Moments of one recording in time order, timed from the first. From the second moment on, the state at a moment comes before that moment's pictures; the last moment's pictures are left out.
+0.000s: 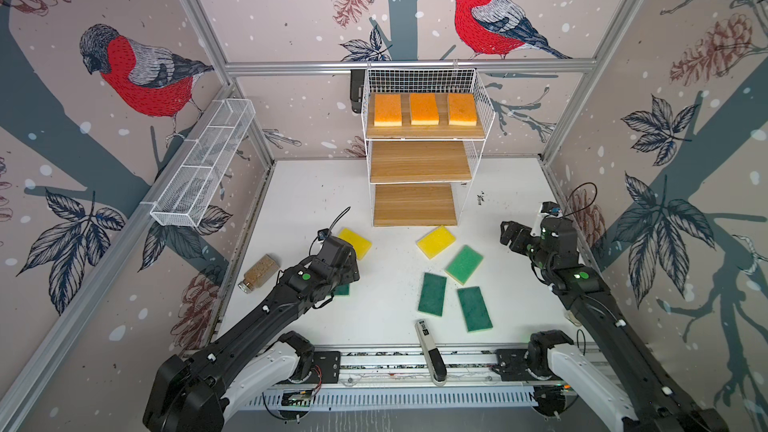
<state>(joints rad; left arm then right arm) -0.56 0.95 0.60 -0.66 -0.24 -0.72 0.17 0.81 0.61 -0.36 0.03 0.42</state>
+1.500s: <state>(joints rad) -0.59 1.11 0.59 -0.50 -0.41 -0.98 0.16 0.85 0.54 -0.30 -0.12 0.48</state>
